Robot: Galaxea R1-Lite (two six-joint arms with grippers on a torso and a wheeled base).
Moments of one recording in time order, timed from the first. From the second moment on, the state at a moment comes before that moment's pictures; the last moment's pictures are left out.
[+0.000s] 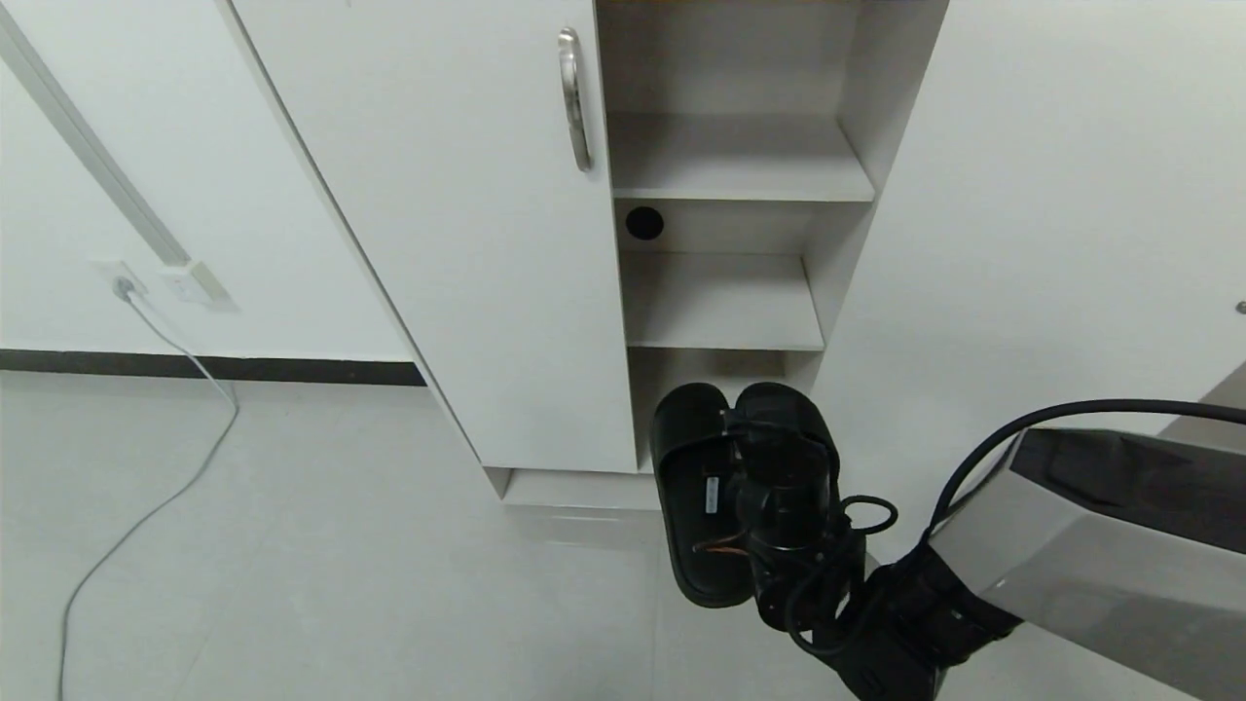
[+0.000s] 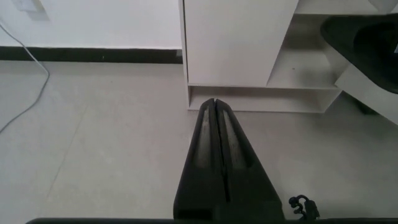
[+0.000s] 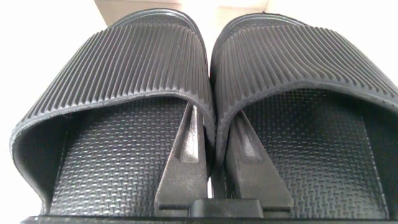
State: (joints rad) left arm 0.00 0.00 0.00 0.00 0.03 0.01; right arm 0.84 2.22 -0.97 -1.18 -0.77 0.09
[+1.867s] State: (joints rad) left arm 0.00 0.00 0.00 0.00 0.03 0.01; right arm 0.81 2.23 -0.95 -1.36 -0.78 -0.02
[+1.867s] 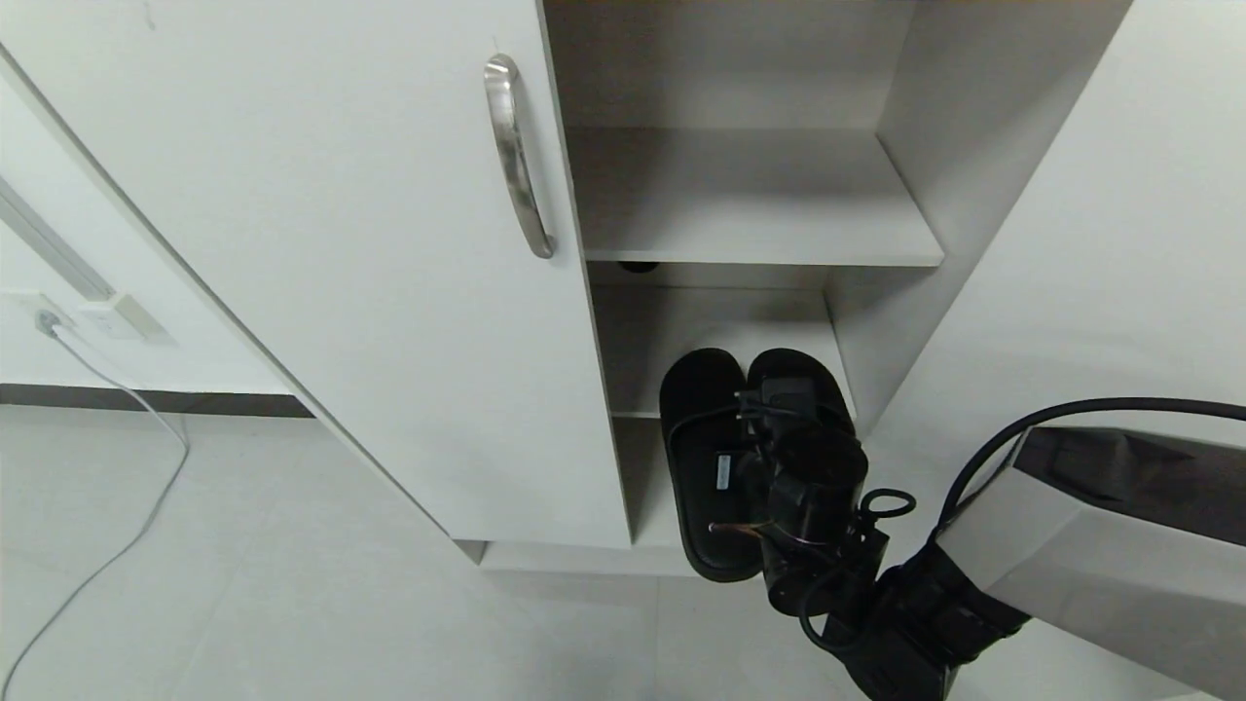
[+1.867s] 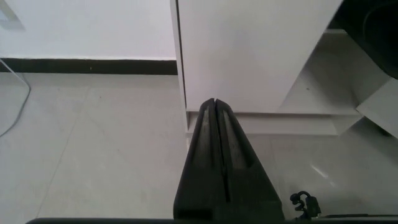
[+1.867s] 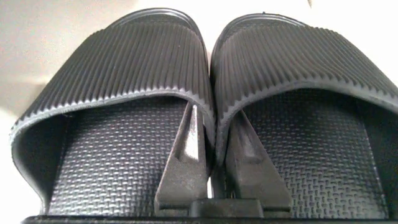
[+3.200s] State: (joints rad) left arm 0.00 0.00 0.00 0.00 0.03 0.01; right arm 0.64 2.42 -1.63 -0.93 -0.73 0.01
